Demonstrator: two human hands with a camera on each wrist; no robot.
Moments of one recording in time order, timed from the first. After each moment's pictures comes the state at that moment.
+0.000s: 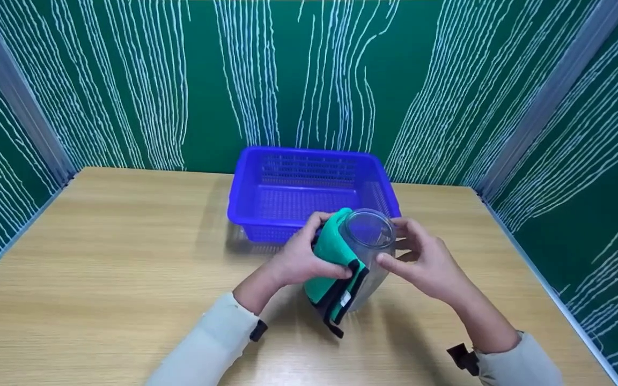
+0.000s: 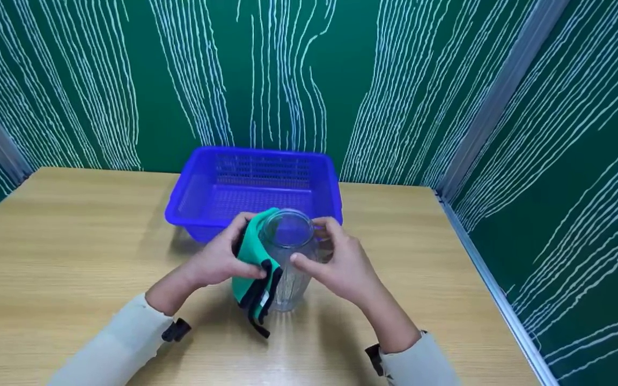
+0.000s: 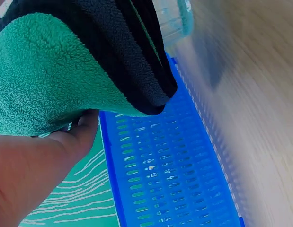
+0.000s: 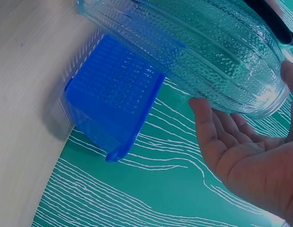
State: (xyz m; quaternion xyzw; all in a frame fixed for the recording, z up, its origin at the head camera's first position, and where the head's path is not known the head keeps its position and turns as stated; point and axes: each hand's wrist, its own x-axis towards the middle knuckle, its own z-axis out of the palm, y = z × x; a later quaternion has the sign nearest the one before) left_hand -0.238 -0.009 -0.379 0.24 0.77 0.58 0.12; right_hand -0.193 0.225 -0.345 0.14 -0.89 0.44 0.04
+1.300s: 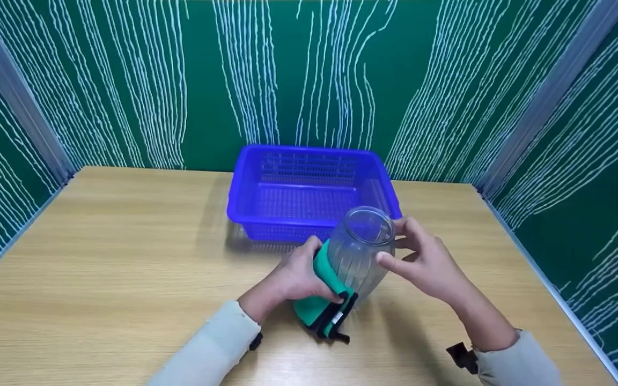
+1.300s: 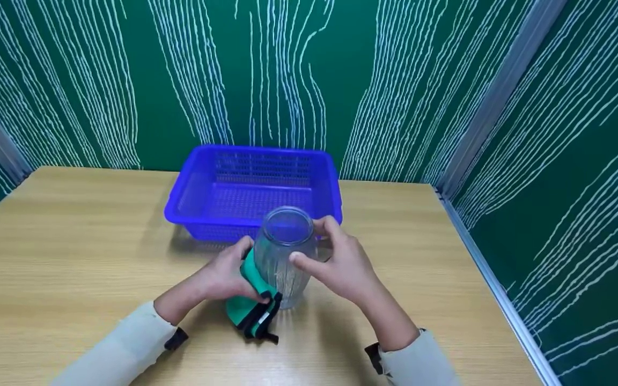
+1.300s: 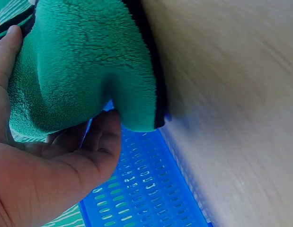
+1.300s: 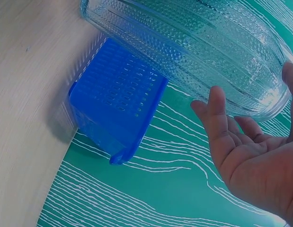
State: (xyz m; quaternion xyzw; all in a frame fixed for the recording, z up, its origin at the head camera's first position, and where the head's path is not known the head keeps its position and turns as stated) left_hand -0.229 -0.006 -0.413 0.17 0.90 0.39 0.09; right_hand -0.175 0.210 -0.321 0.14 -0.89 0.43 0.03
